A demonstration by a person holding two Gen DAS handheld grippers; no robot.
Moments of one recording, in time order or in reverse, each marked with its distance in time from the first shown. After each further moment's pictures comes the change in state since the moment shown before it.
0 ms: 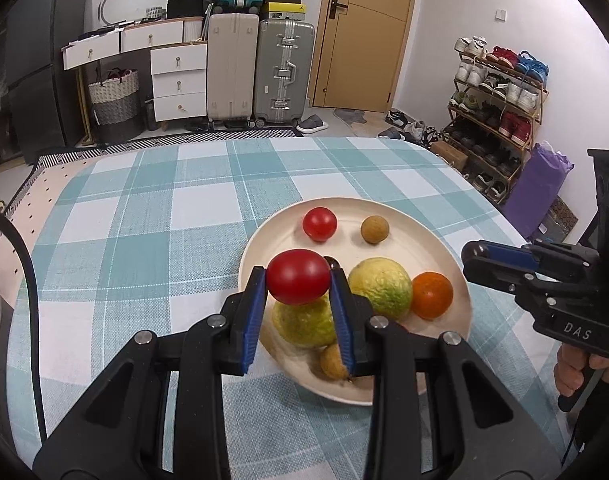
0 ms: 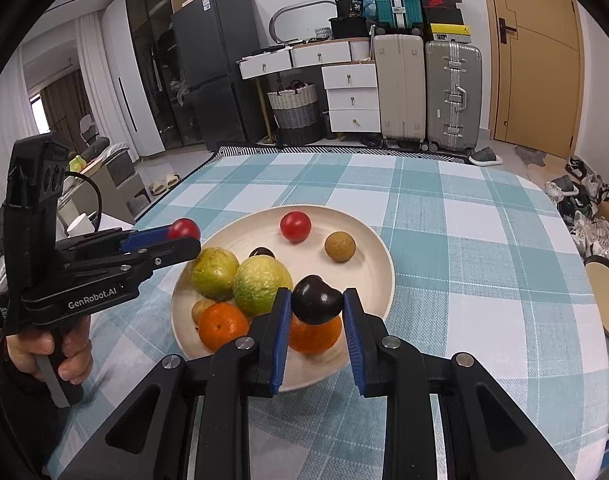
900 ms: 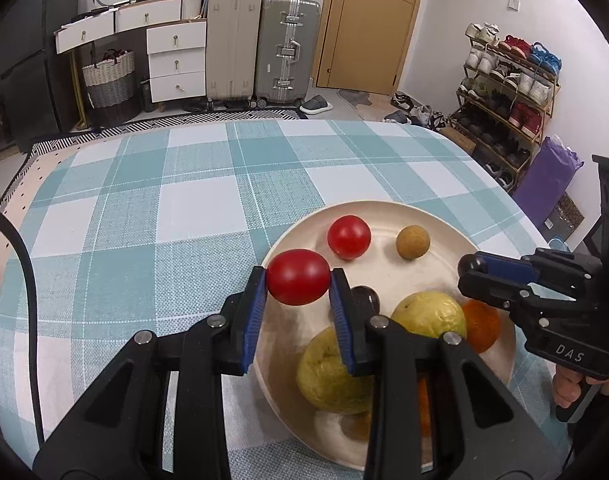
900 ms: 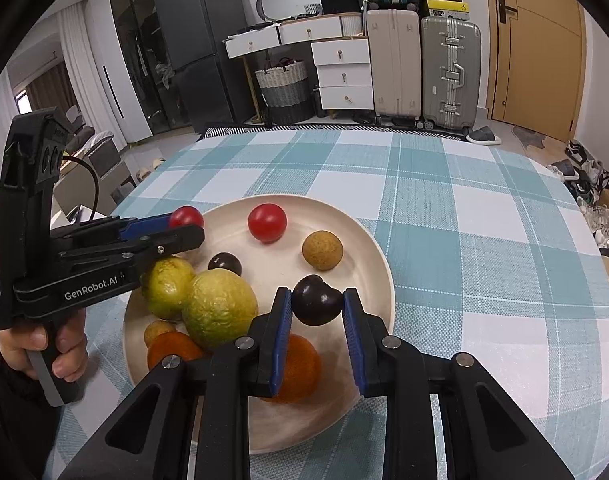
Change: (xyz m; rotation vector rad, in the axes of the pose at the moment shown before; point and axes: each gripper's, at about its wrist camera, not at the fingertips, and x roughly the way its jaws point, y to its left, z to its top) left arm 0.066 0.021 0.024 -0.014 0.080 -0.005; right arm 0.050 -0.014 0.014 0.021 0.089 -0.025
